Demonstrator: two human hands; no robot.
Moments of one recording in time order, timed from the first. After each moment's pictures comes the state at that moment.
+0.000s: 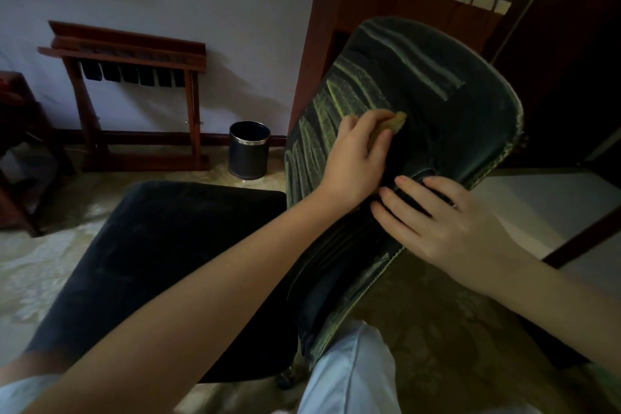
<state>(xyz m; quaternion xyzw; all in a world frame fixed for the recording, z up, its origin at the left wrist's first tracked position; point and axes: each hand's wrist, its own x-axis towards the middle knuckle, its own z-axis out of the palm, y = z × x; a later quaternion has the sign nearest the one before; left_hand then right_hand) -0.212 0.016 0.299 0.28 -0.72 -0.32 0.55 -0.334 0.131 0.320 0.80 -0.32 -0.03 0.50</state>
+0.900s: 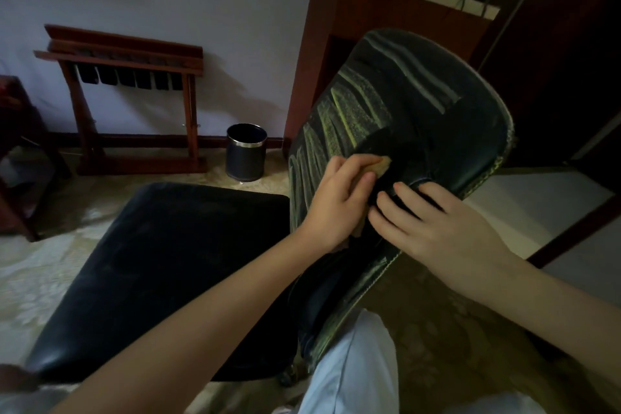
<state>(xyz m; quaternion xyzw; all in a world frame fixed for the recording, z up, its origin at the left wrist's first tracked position) -0.175 0.045 0.269 0.25 -0.72 -0.38 0.52 -0.309 0.143 0.327 0.79 -0.38 -0.10 0.46</state>
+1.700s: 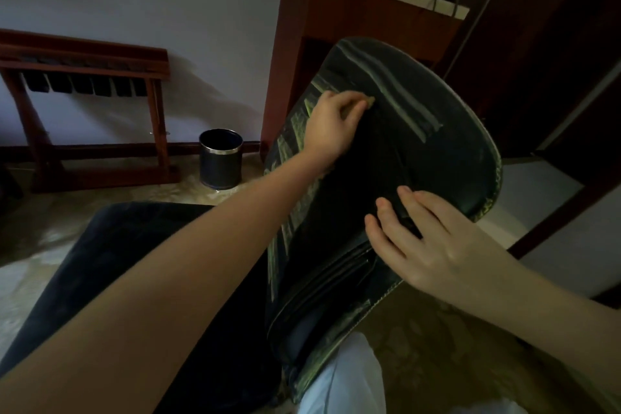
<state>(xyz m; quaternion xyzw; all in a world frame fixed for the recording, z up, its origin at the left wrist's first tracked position) -0.249 -0.089 0.327 0.30 -0.73 -0.33 0.52 -0.324 0.133 0.350 0.79 -0.34 -0.12 0.50</state>
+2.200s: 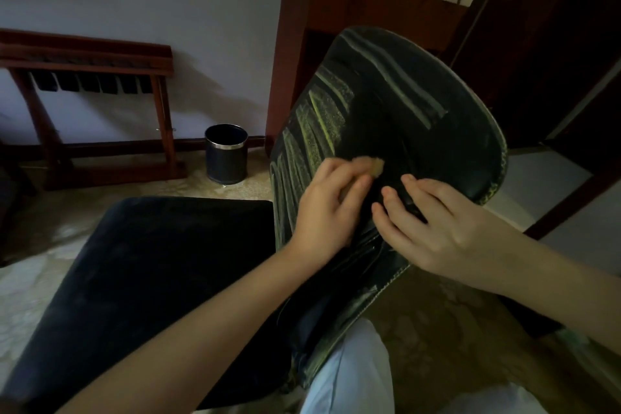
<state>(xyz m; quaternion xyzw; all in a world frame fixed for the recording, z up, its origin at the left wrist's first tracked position) -0.189 0.030 0.275 0.22 -0.72 -0.36 0.55 -0.329 0.134 0.355 0.79 -0.30 -0.14 0.51</state>
